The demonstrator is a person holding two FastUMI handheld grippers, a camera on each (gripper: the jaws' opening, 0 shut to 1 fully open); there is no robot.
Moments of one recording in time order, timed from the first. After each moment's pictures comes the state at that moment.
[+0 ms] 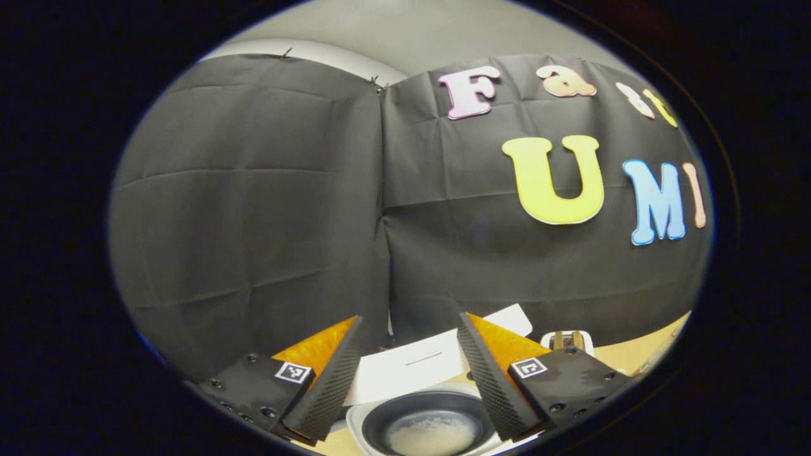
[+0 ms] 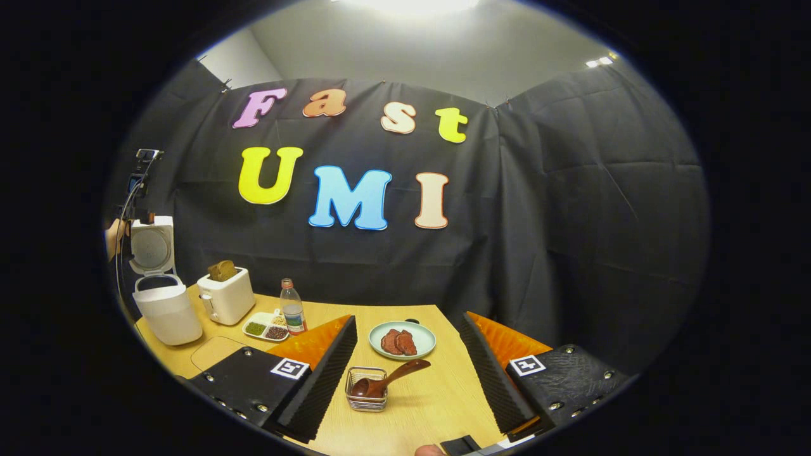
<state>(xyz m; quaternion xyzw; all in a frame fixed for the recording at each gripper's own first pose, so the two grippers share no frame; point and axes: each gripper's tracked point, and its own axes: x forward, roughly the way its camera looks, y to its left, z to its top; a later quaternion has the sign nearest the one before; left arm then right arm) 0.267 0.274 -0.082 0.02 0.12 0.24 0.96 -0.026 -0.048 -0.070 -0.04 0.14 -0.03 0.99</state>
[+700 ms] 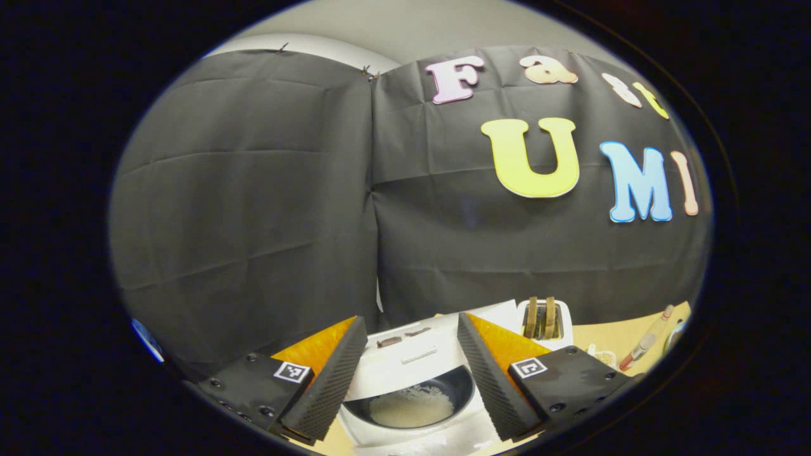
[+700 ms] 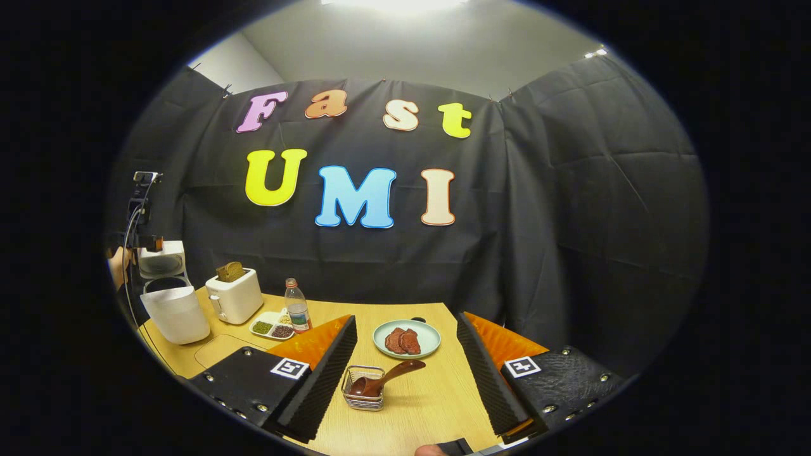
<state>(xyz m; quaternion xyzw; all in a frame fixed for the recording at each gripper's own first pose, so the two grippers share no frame) 0.214 0.206 -0.138 0.00 0.16 0.22 0.96 -0.016 -0.063 -0.076 -0.02 0.14 0.00 0.99</state>
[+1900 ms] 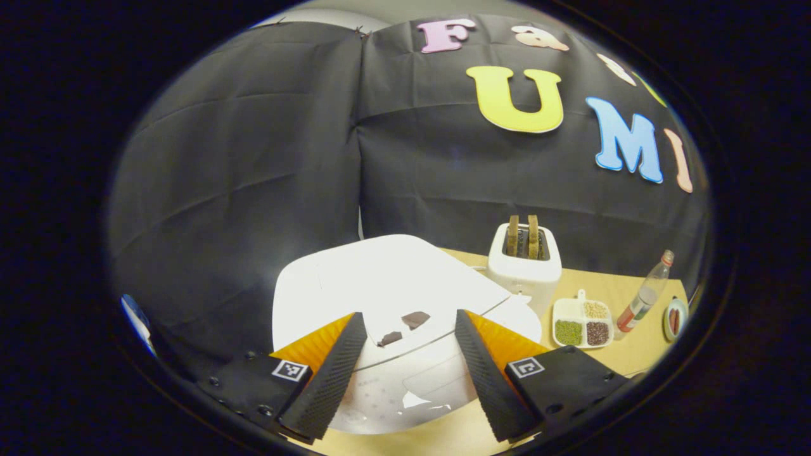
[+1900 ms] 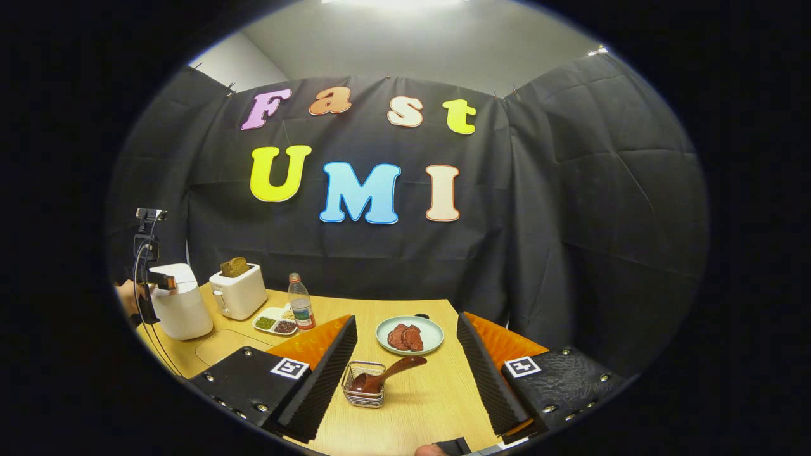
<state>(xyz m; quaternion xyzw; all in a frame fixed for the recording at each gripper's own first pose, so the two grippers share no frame) 0.169 0.154 -0.254 -0.05 0.28 0.20 0.94 -0.016 -0.062 -0.085 -0.02 0.15 0.01 0.99</state>
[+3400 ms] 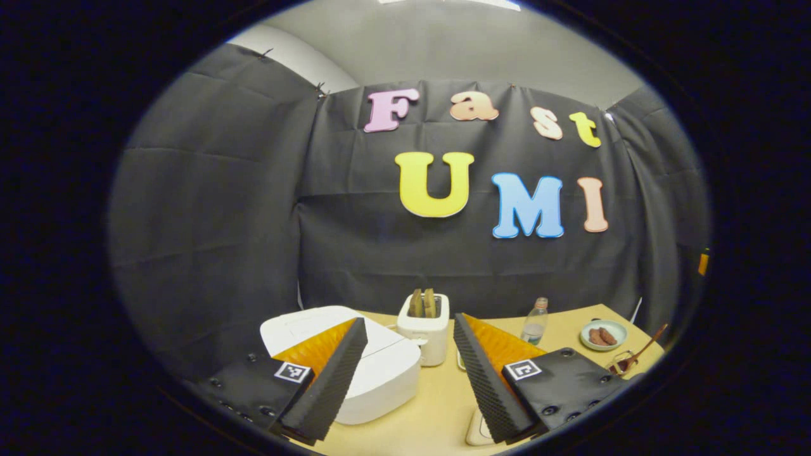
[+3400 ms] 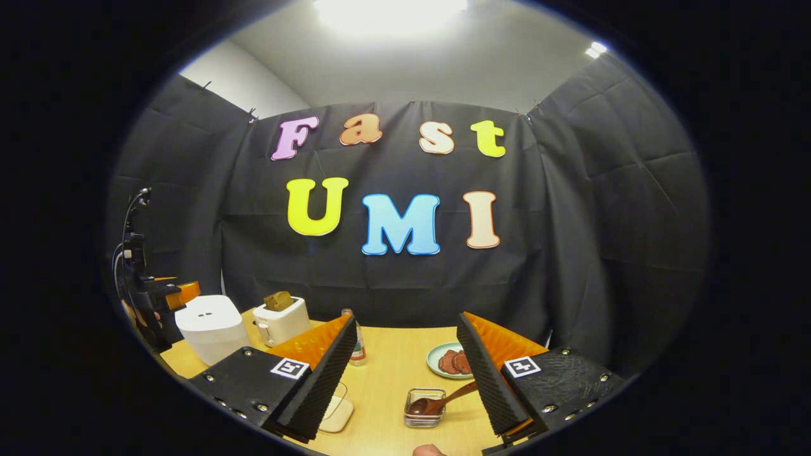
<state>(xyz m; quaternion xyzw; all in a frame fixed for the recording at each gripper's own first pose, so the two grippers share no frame) 0.065 0.046 -0.067 -0.04 0.09 0.03 1.00 -0.012 0.030 -0.030 0.02 0.08 0.08 0.99</state>
